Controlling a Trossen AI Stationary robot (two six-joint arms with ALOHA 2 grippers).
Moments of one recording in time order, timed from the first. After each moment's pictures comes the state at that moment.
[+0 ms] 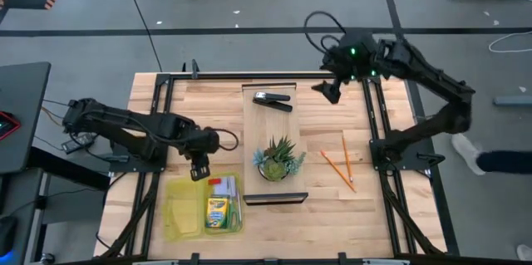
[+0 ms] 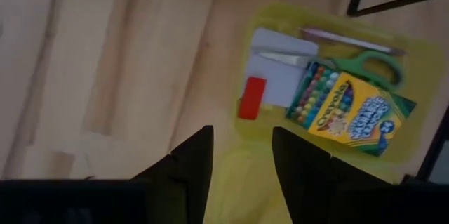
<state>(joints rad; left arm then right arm) -0.17 1.26 1.09 -1.11 0.03 -0.49 -0.41 1.31 1.67 -1.11 -0.01 0.01</state>
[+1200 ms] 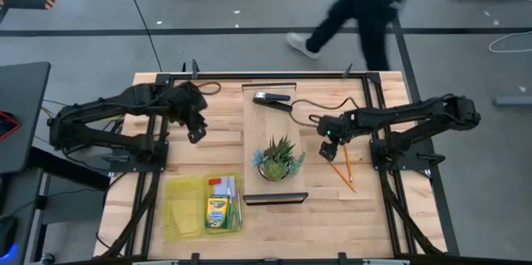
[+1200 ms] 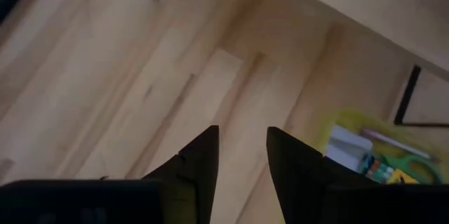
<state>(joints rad) 0.26 1.06 1.09 -1.08 -0.02 -0.25 -0.10 1.23 0.67 -0.69 0.08 0.49</state>
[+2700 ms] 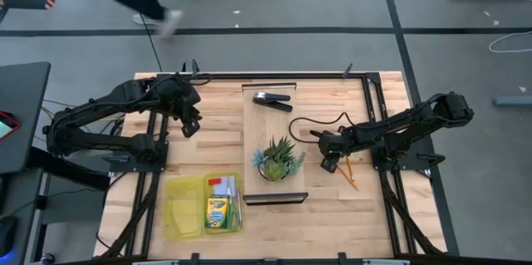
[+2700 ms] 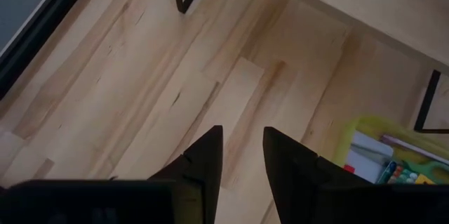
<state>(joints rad) 0.37 0.99 1.09 -1.10 -0.01 -0.15 0.06 1.33 0.50 -0.49 0.17 0.60</state>
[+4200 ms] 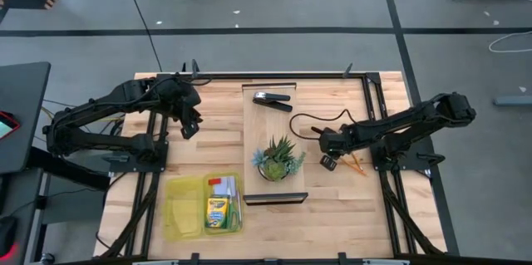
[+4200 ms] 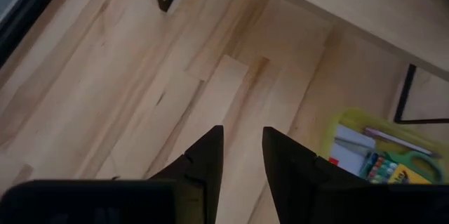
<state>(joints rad) 0.37 0.99 1.09 -1.10 0.04 -0.13 0.05 1.29 0.54 -0.56 0.19 0.66</state>
